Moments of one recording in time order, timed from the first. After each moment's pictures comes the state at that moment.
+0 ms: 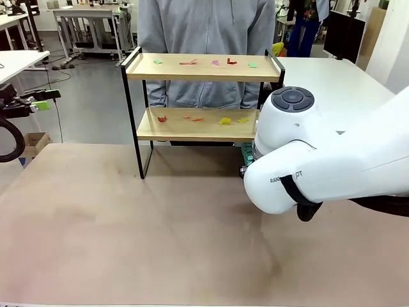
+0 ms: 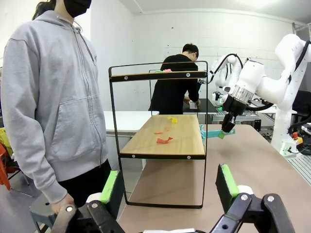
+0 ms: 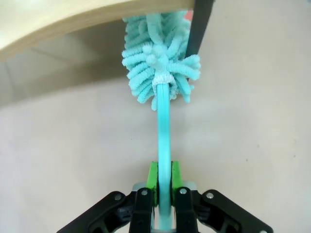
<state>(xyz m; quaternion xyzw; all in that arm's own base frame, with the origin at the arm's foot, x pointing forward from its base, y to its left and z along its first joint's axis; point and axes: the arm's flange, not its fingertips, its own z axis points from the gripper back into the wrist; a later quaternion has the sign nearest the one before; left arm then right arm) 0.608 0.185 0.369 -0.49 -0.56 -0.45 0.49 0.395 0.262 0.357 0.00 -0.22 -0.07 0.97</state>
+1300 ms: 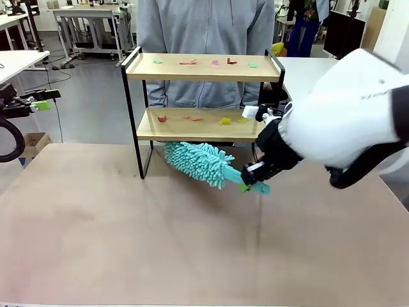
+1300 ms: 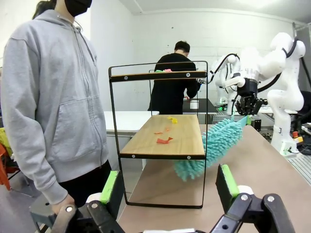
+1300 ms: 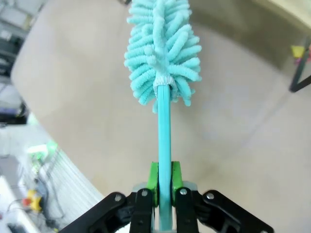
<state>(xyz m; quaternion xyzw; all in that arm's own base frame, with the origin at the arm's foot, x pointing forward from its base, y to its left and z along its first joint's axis) 0.608 0.185 0.369 -0.49 -0.56 -0.45 0.49 0.342 0.231 0.428 0.20 -0.14 0.27 0.93</state>
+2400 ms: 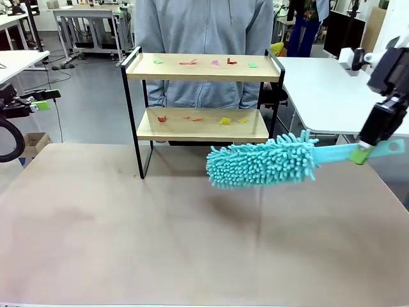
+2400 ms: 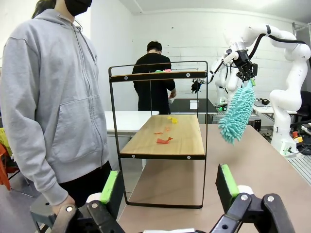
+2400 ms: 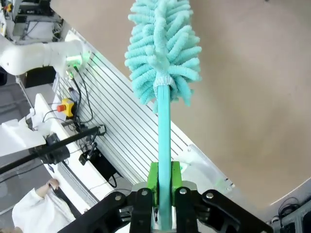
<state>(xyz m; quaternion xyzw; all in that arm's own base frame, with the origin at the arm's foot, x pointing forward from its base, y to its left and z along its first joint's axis) 0.608 0.185 0.369 -0.49 -0.56 -0.45 0.49 0.327 0.072 0.567 0.23 0.05 0.31 0.92</state>
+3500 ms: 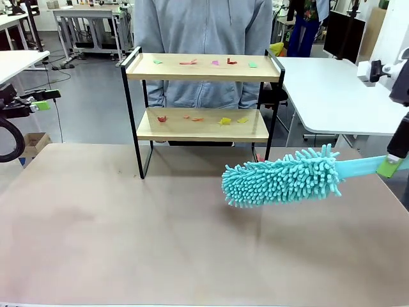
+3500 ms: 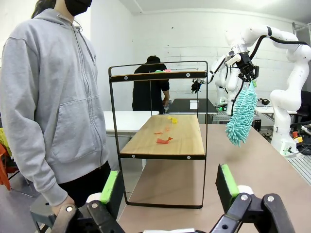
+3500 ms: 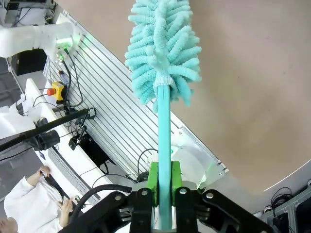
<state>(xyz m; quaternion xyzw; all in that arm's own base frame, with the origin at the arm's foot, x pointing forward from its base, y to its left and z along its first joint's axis) 0.608 0.185 0.369 -0.49 -0.56 -0.45 0.49 0.313 0.052 0.562 0.20 0.07 0.33 0.92</state>
